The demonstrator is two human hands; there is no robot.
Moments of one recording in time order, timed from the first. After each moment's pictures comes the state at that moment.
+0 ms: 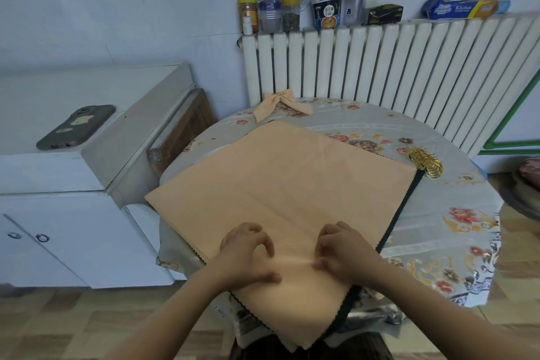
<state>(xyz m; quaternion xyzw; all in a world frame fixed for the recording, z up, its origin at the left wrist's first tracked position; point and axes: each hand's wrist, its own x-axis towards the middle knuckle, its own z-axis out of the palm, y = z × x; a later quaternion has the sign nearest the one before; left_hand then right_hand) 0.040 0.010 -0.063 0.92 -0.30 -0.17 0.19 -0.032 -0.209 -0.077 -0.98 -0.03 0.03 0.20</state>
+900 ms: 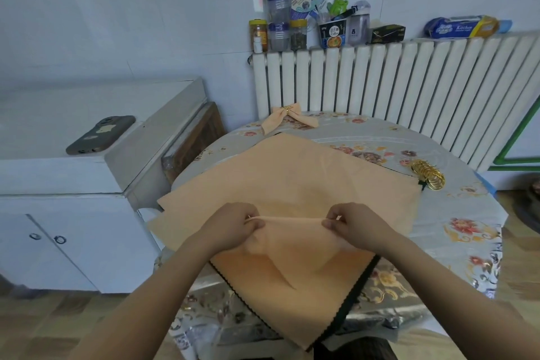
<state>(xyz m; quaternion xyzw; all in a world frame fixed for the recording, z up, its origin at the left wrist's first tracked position) 0.070 0.015 -0.014 0.93 -0.31 -0.08 0.18 -0.021 -0.228 -0.024 -0.97 0.05 0.02 0.25</state>
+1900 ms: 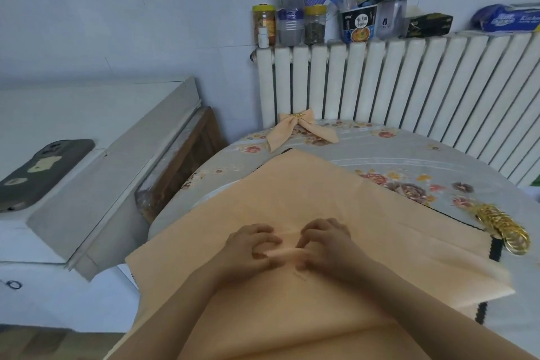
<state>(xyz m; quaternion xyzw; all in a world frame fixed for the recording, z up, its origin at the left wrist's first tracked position) 0.222 -0.017 -0.089 0.89 -0.32 -0.15 0.27 0.156 -0.235 -0.098 -0.96 -0.04 -0.01 0.27</state>
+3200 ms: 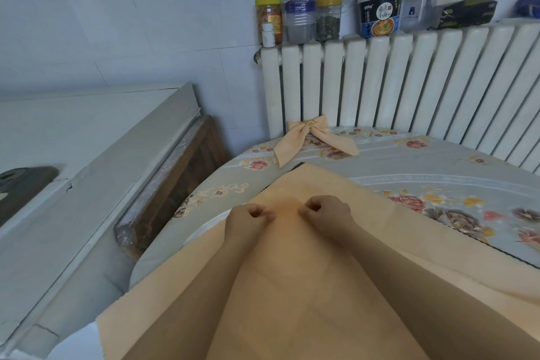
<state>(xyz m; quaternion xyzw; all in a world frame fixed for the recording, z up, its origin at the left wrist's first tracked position) 0.346 -0.071 -0.094 0.85 -0.01 -0.07 0.52 0.311 -0.250 -0.093 -0.94 0.14 -0.01 0.32</state>
